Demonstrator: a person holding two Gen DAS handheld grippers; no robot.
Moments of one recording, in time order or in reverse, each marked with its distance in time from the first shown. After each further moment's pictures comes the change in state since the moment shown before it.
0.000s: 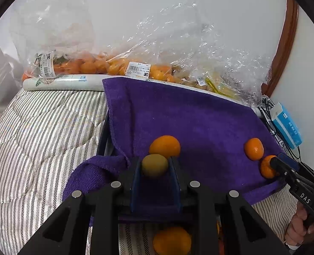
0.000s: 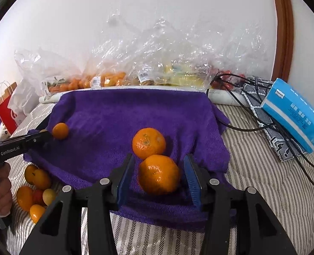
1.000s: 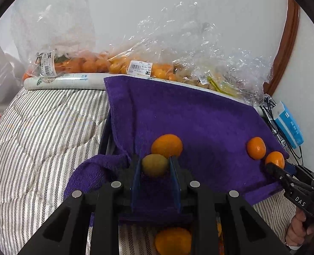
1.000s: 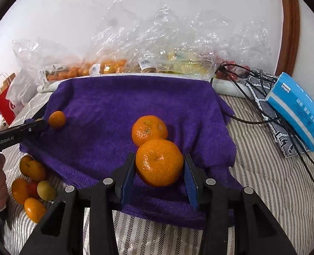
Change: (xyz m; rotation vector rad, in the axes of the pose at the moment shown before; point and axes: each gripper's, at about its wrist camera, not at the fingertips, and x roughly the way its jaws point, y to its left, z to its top) left arm 0.004 0.002 0.000 0.006 0.010 0.015; right arm 0.013 0.003 -0.003 -0.024 0.081 -0.005
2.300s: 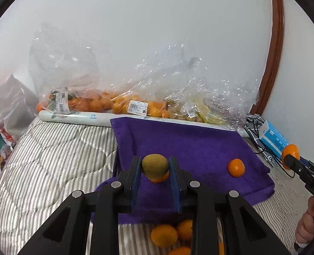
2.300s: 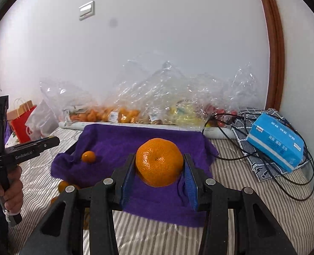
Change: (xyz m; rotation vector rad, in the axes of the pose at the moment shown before) left arm -0.063 -0.009 0.012 0.032 -0.186 -0.003; right arm -0.090 -0.004 0.015 0.019 -0.261 0.048
